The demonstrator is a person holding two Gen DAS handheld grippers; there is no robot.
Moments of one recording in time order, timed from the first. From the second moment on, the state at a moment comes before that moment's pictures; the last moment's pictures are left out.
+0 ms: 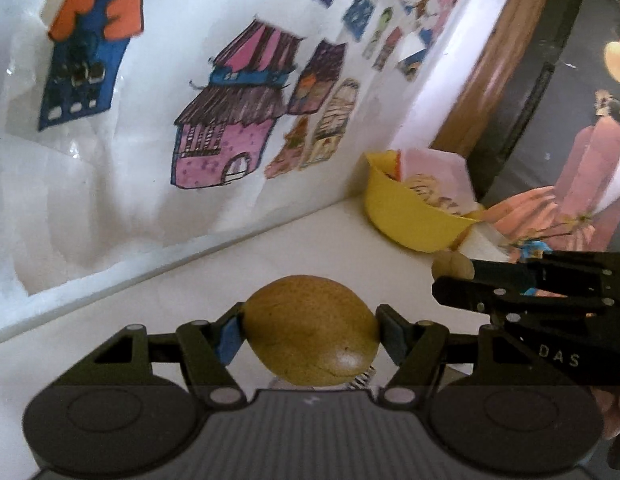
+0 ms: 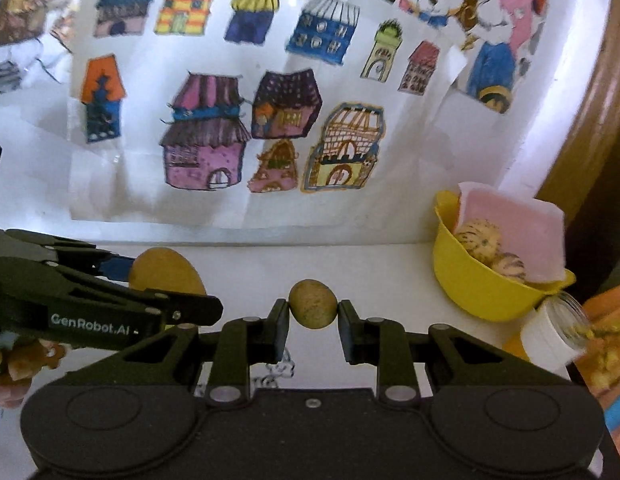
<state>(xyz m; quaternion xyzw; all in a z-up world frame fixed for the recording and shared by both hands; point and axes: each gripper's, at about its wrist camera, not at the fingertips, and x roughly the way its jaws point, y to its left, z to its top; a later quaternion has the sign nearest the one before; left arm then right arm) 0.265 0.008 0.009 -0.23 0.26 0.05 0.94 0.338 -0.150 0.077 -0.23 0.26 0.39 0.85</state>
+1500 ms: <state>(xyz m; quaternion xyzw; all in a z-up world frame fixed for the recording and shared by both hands) 0.156 -0.132 -0.001 -0.08 0.32 -0.17 0.93 0.113 -0.327 0.025 -0.08 0.33 0.19 0.92</state>
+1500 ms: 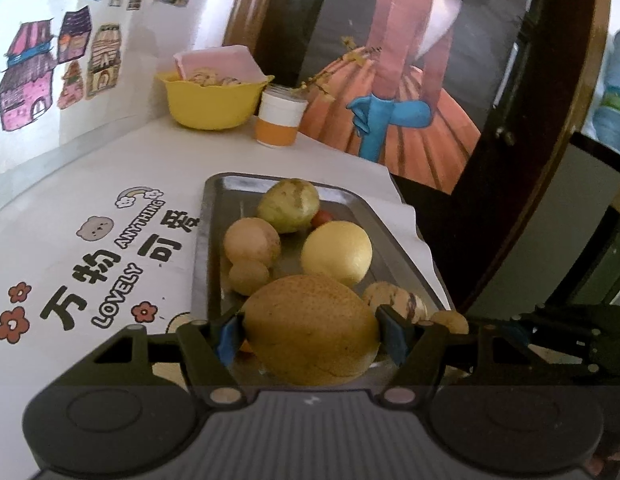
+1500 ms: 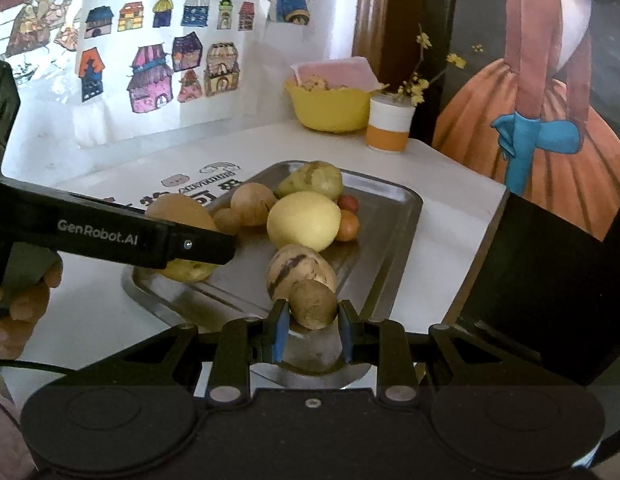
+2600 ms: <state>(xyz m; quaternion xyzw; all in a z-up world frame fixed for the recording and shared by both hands) 0.153 -0.140 -0.006 0.01 0.33 -0.21 0.92 0.091 -0.319 0.006 -0.03 0.30 0.11 0.95</state>
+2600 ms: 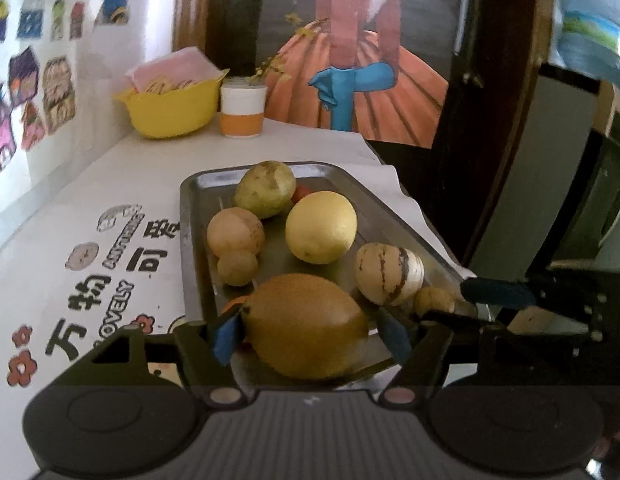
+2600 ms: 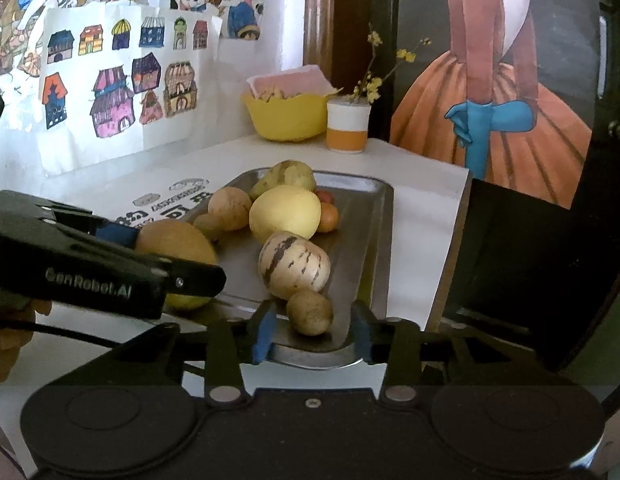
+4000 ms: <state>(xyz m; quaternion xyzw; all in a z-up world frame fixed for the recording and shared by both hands) 0.012 -0.004 0.000 -0.05 0.27 -0.09 0.96 -0.051 -0.259 0.029 0.05 0.25 0.06 0.97</state>
